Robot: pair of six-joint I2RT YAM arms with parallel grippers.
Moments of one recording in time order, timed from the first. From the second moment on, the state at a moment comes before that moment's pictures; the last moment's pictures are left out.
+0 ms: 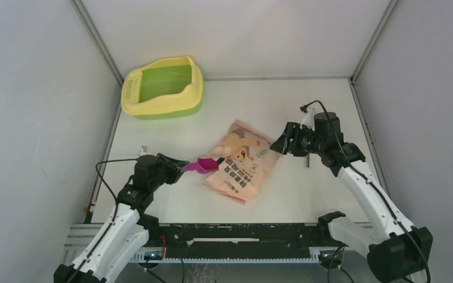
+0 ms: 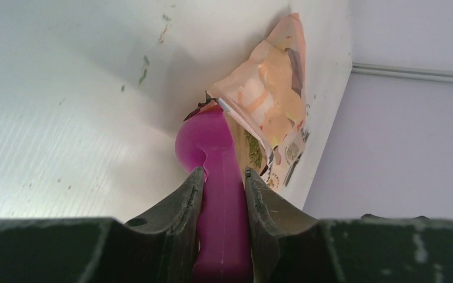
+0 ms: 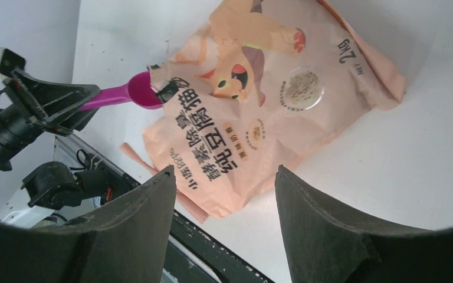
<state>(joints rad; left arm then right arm) -0.28 0.60 0.34 -0.33 0.08 -1.25 0.28 0.99 0.89 -0.57 -0.45 0.47</state>
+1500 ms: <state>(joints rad) -0.41 1.27 0.37 0.52 0.12 -1.11 0.32 1.70 1.05 -0.32 -0.26 0.45</state>
